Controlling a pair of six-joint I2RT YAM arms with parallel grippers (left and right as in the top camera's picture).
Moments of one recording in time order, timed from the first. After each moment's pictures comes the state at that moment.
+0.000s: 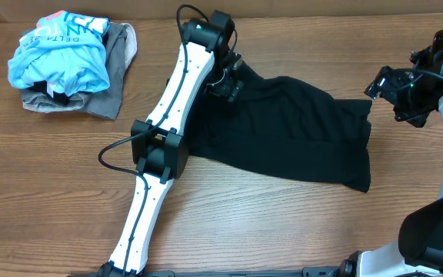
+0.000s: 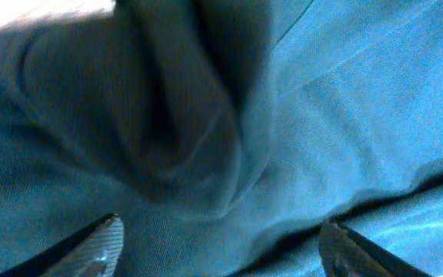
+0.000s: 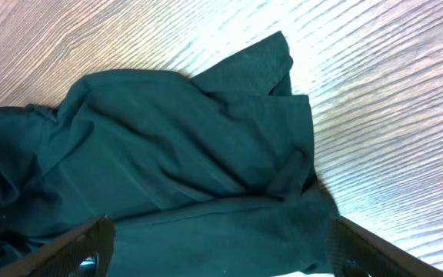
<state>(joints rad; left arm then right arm) -0.39 2.71 2.80 -1.58 0.16 0.07 -0.28 1.72 1.65 -1.20 -0.21 0.28</state>
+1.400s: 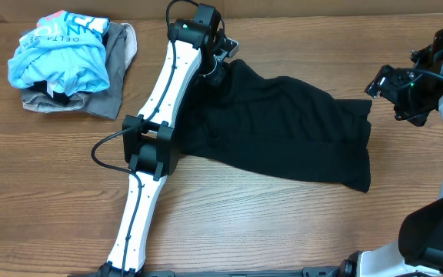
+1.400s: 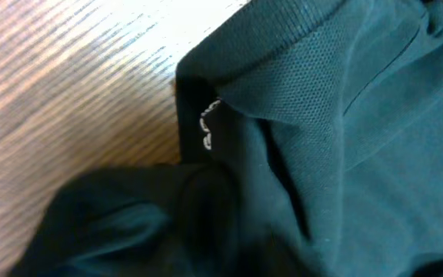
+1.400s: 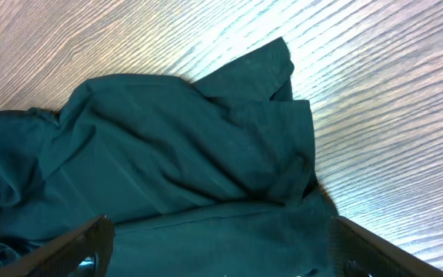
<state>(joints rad) -0.33 2.71 2.71 -1.34 0.22 0.23 -0.28 1.72 1.65 -1.19 -0.21 0.28</state>
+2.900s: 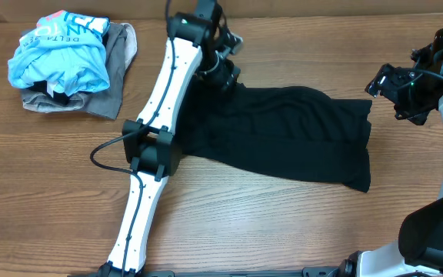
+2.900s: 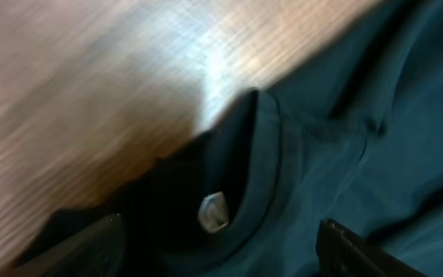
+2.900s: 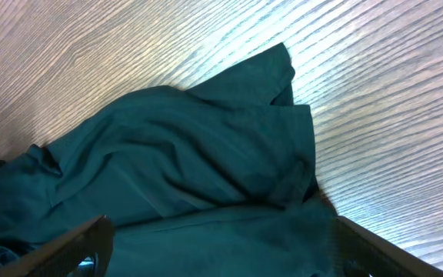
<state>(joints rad) -0.34 2.71 2.81 -1.45 0.26 0.29 -0.28 1.72 1.65 -1.18 -0.21 0.28</state>
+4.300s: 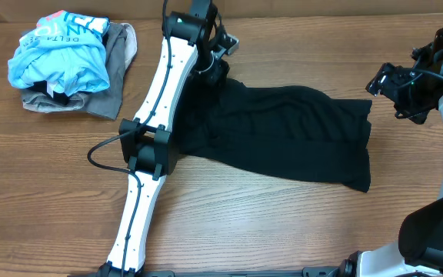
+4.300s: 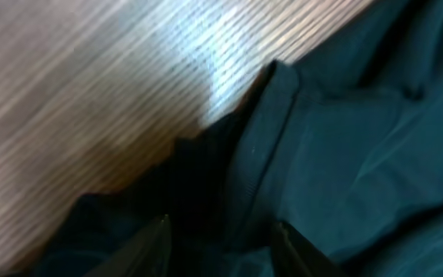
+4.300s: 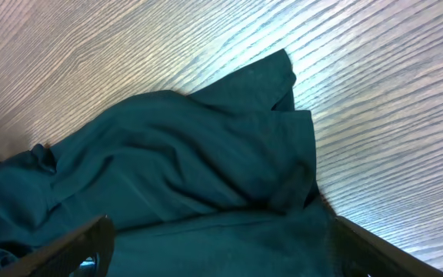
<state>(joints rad) -0.32 2.71 2.81 -1.46 0.23 0.31 -0.28 1.72 1.65 -1.16 -0.21 0.28</state>
